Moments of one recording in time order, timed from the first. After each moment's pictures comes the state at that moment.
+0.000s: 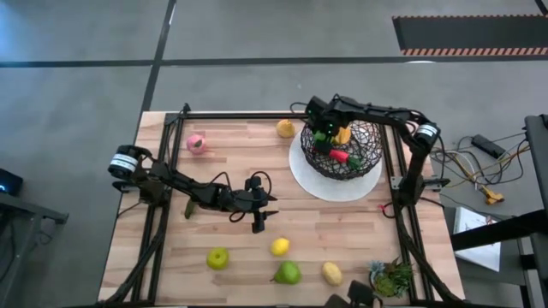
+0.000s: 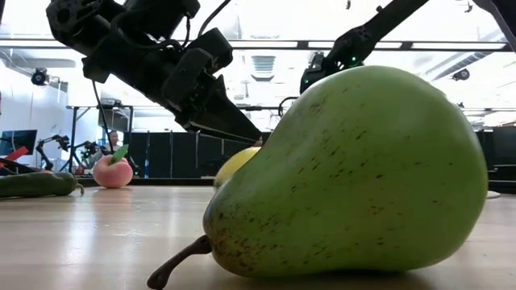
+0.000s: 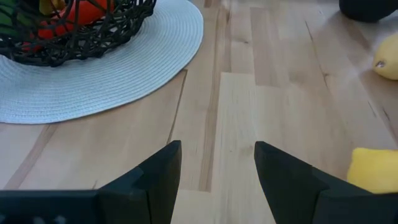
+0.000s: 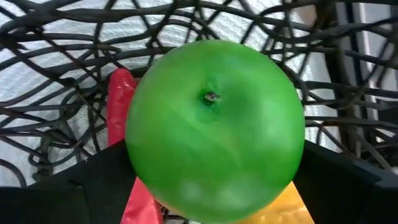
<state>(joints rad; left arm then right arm) -0.20 1.67 0.71 0.46 -0.27 -0.18 -0.64 1.85 1.35 -0.91 0.12 -0.25</state>
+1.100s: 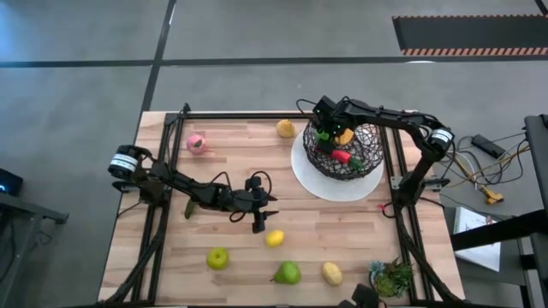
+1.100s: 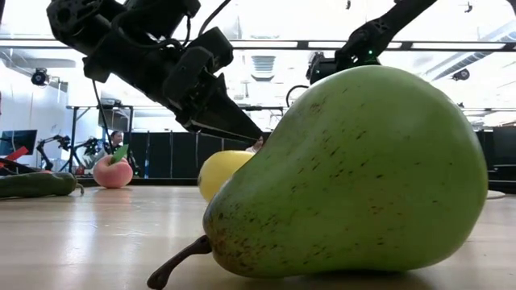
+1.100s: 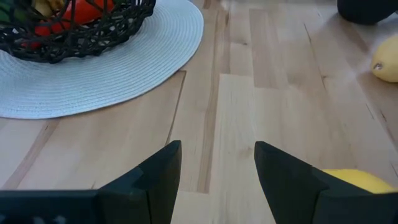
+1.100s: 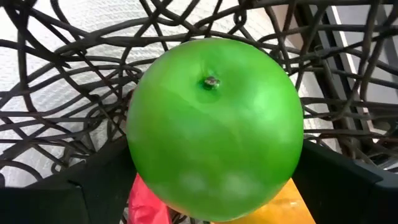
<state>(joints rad) -0.20 1.67 0.72 0.46 -0.27 -0.18 -0.65 1.72 1.22 -0.78 0.08 -0.23</state>
